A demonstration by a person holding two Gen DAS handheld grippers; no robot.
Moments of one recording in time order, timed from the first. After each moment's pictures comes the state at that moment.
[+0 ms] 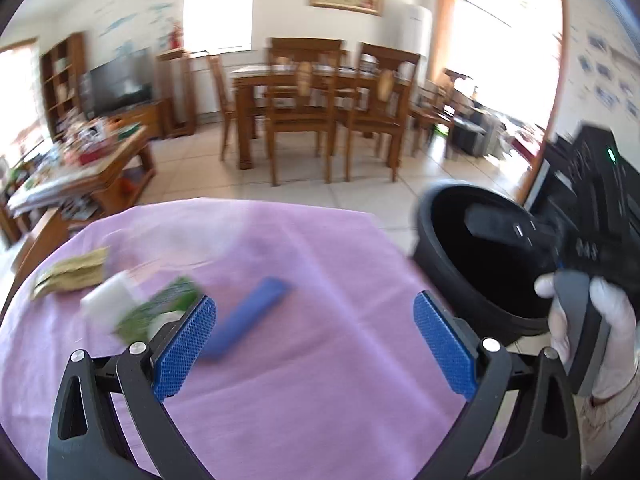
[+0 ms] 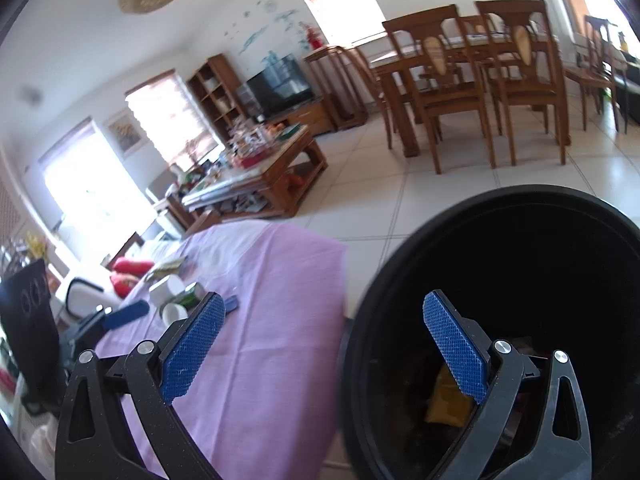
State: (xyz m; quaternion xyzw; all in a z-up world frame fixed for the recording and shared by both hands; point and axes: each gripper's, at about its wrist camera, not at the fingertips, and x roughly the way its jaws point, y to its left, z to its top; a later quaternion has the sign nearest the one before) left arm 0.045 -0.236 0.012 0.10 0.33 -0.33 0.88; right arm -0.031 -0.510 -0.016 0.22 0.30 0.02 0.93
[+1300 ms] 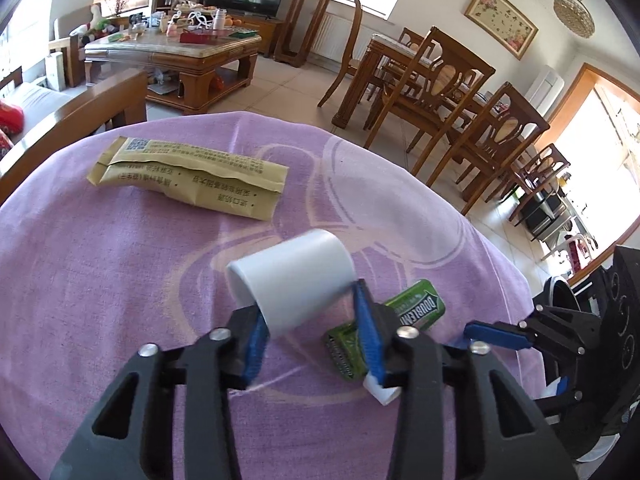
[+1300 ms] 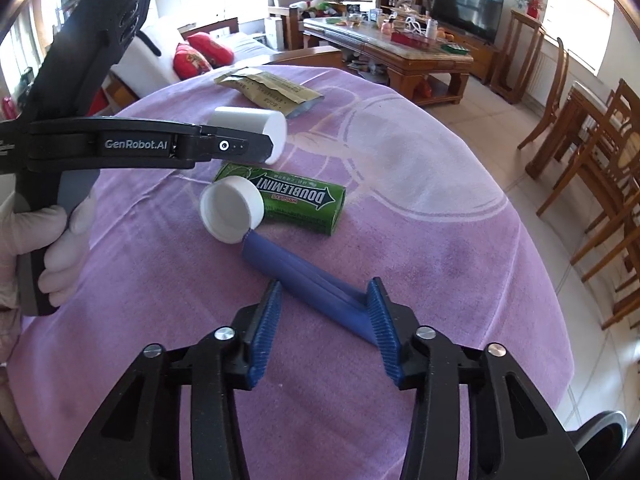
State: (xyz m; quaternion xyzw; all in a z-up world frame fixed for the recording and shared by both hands) left arm 0.171 -0.118 -0.034 -0.07 0.45 -0.19 0.87; right arm 0.135 -0.301 -0.053 -0.12 0.47 0.22 0.85
